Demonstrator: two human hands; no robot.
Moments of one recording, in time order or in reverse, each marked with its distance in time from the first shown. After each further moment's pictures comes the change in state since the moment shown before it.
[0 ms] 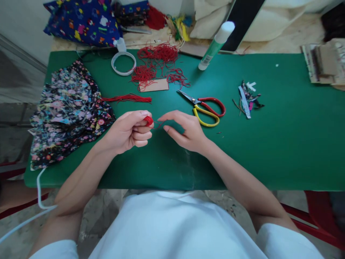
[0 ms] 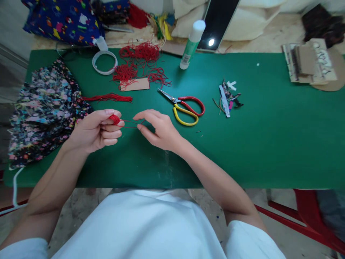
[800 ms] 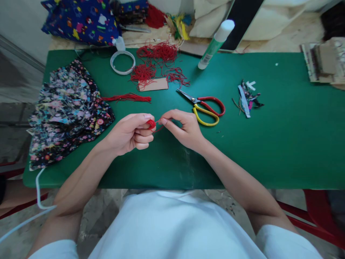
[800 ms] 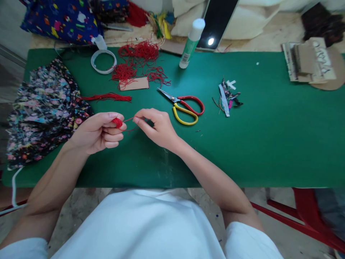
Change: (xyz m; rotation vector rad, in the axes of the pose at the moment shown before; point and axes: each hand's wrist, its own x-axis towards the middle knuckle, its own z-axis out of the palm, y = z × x) left_hand 0.000 -0.004 0.000 -0.003 -0.044 -0.055; right_hand 0.007 -0.004 0.006 0.109 0.057 0.189
